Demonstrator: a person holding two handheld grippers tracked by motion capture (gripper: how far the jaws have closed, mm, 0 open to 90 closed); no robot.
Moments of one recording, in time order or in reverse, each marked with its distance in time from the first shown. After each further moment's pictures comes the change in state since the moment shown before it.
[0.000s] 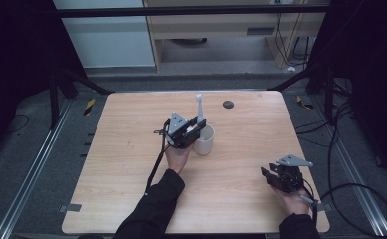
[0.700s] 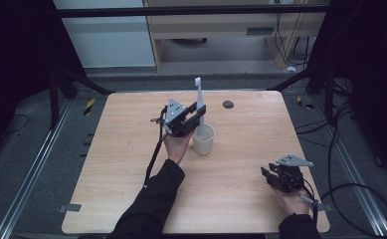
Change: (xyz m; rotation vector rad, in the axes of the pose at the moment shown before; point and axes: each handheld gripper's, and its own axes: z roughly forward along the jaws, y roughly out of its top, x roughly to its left) left arm 0.001 0.044 -0.004 -0.081 0.006 0.018; right arm -0.001 0.000 -0.001 -0.001 0.006 0.003
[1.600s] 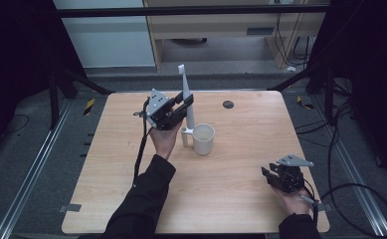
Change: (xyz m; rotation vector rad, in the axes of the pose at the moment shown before) left arm 0.012 0.041 -0.029 -0.063 0.037 -0.007; right arm 0.000 0.000 -0.001 0.001 -0.003 0.003
